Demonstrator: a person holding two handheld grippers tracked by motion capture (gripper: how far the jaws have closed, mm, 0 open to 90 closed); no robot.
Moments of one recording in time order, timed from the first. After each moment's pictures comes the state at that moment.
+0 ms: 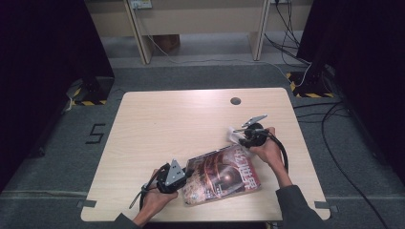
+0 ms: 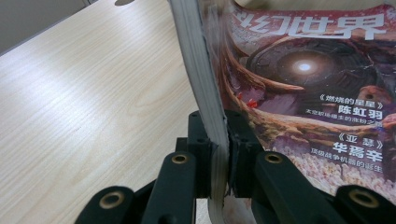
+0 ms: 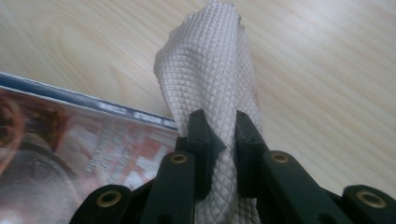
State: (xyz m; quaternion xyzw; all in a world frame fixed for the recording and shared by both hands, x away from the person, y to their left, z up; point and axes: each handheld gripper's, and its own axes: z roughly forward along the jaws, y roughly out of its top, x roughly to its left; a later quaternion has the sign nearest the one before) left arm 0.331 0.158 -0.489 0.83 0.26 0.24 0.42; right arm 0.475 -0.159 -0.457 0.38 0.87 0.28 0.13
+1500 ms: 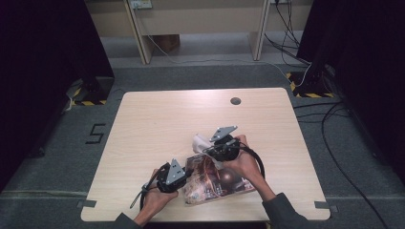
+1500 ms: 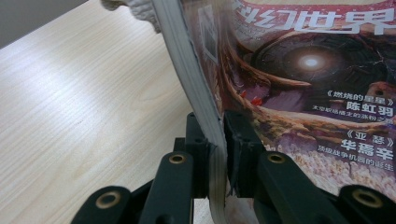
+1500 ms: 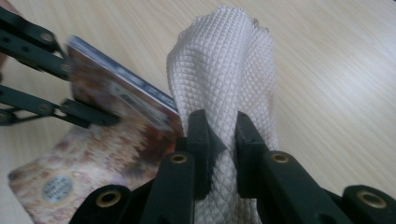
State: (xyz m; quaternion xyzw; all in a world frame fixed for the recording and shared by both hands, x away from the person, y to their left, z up) left arm 0.334 0.159 -0.493 0.83 0.27 0.24 0.42; right arm 0.409 -0.062 -0.418 0.25 0.90 0.35 0.12
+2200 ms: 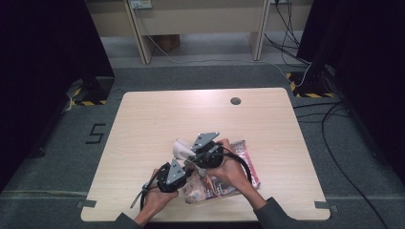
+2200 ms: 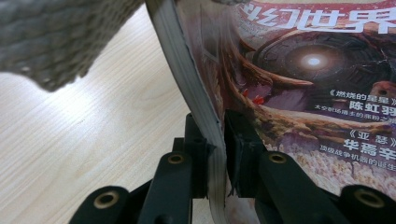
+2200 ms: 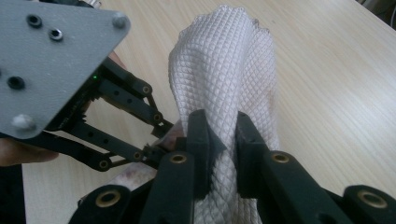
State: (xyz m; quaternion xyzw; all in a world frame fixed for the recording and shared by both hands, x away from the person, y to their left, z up) left arm 0.335 0.158 -0.493 0.83 0.27 0.24 0.42; right arm 0.380 -0.017 -0.398 0.19 0.90 0.37 0.11
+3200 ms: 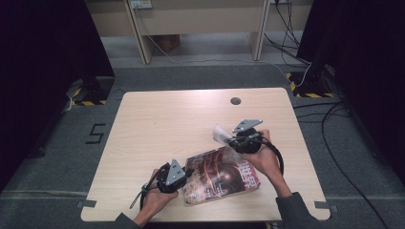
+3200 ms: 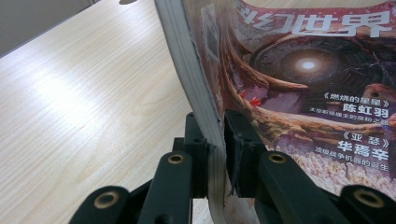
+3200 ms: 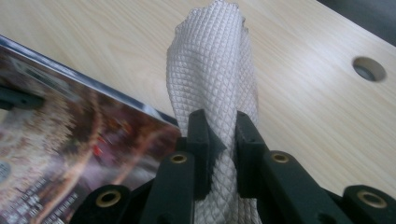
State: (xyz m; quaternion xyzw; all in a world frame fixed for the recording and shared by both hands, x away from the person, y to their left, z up) left arm 0.332 0.158 -0.490 0.83 0.26 0.25 0.42; right arm 0.420 -0.126 -0.403 0.31 0.87 0.34 0.17
